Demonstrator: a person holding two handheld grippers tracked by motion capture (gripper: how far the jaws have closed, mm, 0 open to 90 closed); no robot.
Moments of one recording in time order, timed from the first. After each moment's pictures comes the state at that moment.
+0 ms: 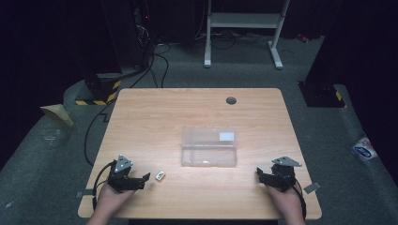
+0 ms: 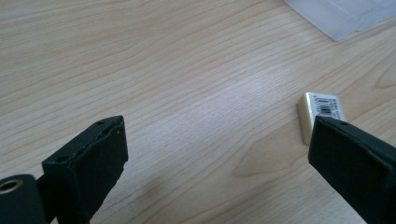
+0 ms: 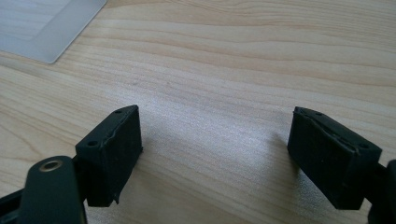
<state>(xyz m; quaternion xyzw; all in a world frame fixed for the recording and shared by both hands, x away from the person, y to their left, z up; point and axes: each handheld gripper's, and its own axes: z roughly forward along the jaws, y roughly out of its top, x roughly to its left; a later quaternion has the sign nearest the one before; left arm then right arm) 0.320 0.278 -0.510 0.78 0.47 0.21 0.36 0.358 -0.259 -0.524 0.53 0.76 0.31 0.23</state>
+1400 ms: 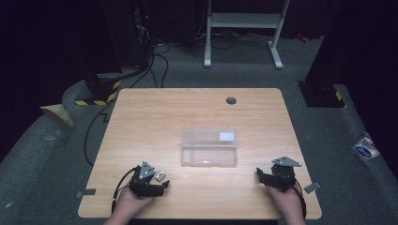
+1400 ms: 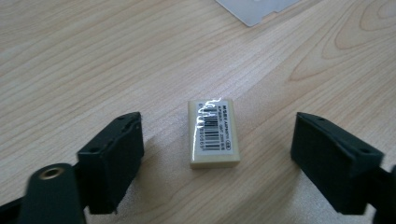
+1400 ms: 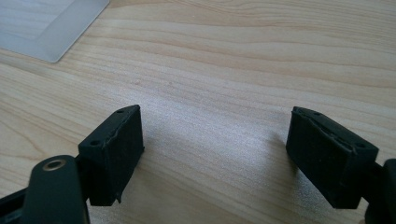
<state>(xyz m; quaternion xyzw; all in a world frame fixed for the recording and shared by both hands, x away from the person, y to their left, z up) 0.315 0.217 -0.525 0.81 0.43 0.19 0.35 0.358 -0.259 -0.524 0.52 0.76 0.32 0.23</state>
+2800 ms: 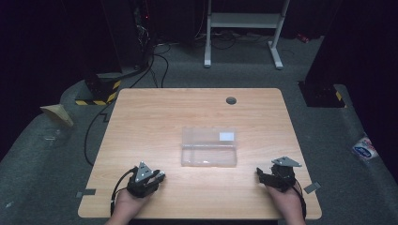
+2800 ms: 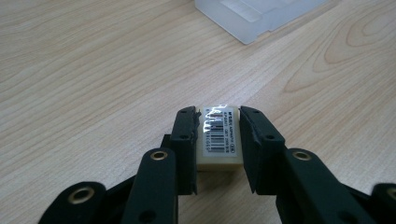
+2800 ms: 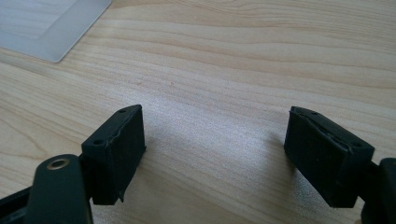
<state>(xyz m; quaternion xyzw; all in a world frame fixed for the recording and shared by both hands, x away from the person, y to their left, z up) 0.310 0.222 -0.523 0.80 0.41 0.20 0.38 0.357 -0.258 -0.524 0.52 0.76 0.32 0.23</state>
